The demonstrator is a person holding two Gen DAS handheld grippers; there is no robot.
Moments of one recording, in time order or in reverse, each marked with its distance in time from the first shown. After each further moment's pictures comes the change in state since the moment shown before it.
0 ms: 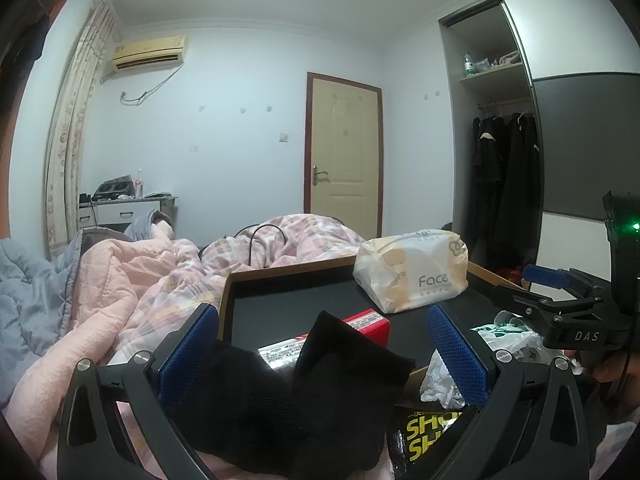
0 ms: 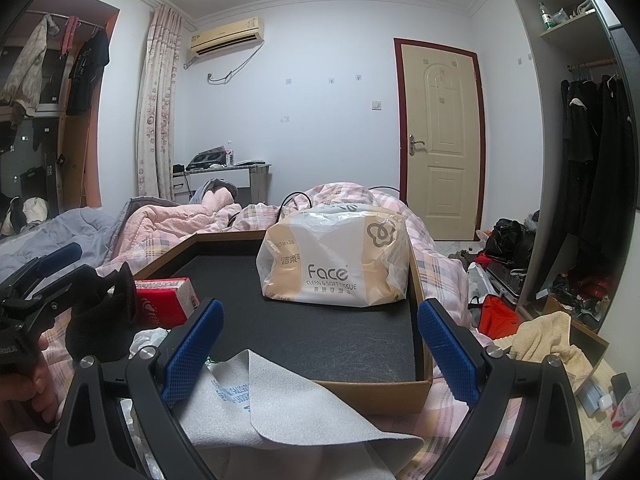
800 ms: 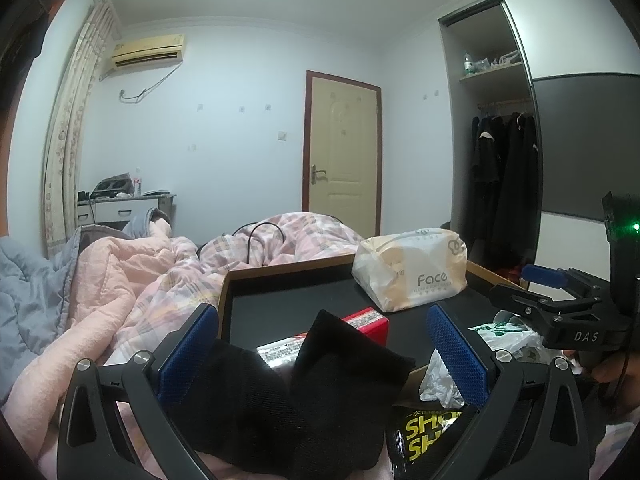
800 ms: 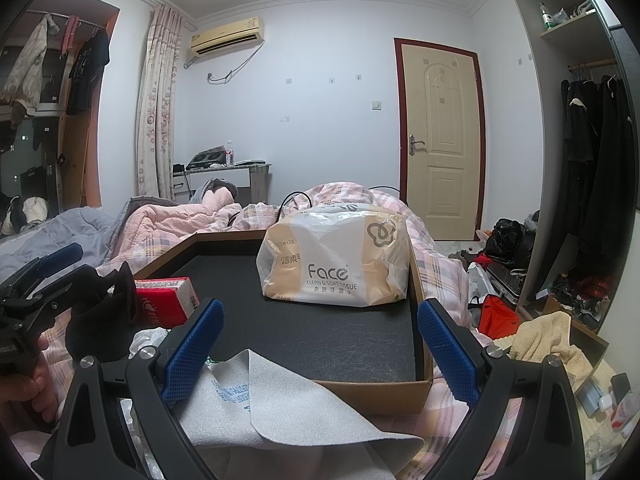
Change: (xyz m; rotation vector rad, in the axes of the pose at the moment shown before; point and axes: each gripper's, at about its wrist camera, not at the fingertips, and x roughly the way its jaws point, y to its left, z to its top) left arm 0.001 0.001 0.001 -0.003 0.005 -0.004; right arm 0.000 0.000 0.000 0.000 0.000 0.000
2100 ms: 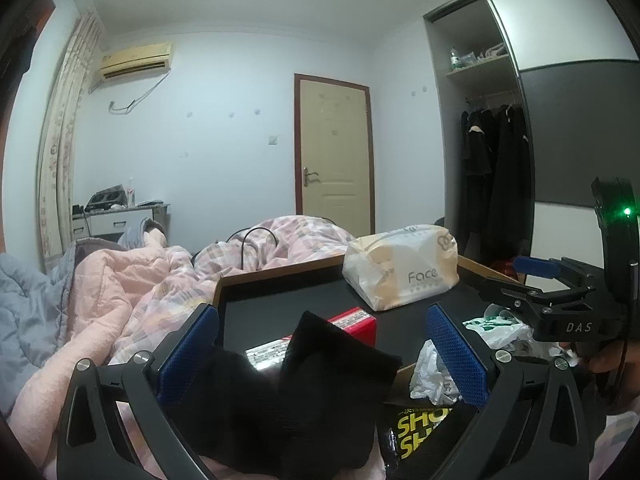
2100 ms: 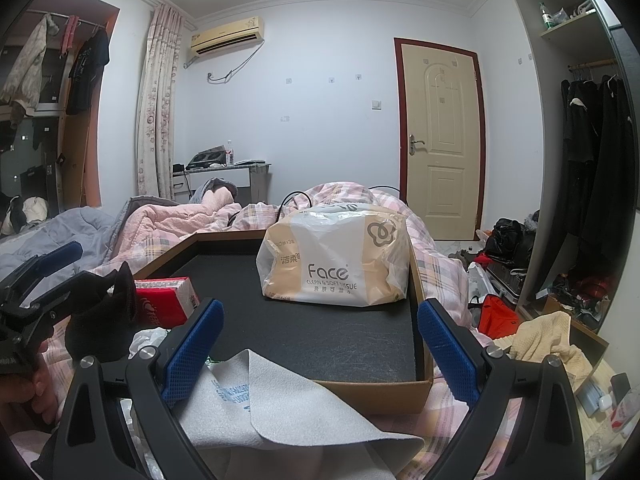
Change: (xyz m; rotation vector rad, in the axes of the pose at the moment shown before) left arm -0.002 -0.006 -0.001 0.052 -0.013 -0.019; right arm 0.000 0.000 0.000 0.000 0.000 0.000
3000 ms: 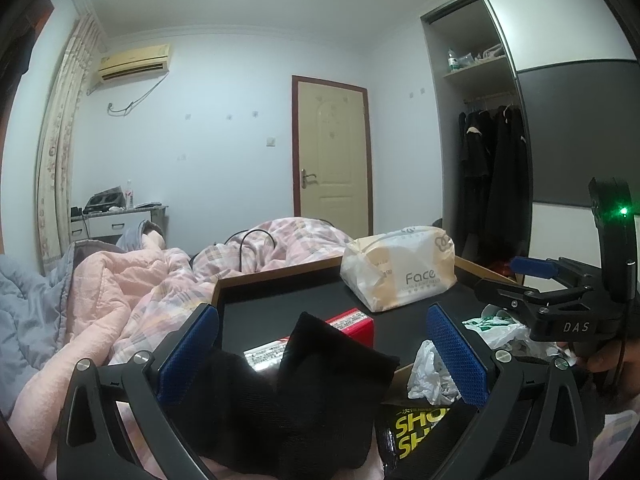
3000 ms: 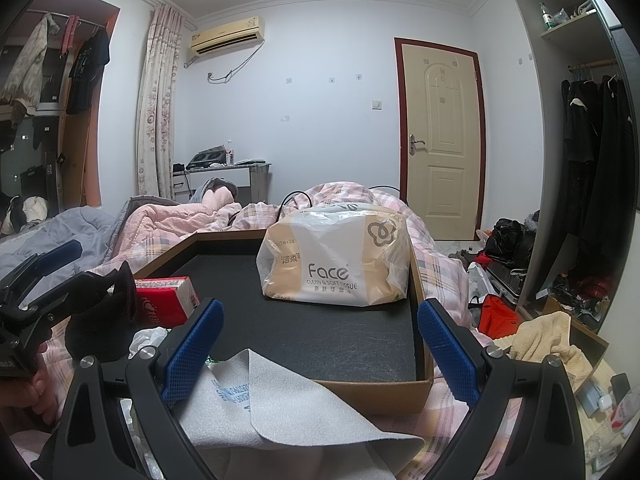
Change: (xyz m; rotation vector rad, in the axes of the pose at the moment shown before) left arm 0.000 -0.001 0.000 0.000 -0.005 -0.007; right arm 0.000 0.000 0.000 0.000 0.000 0.000
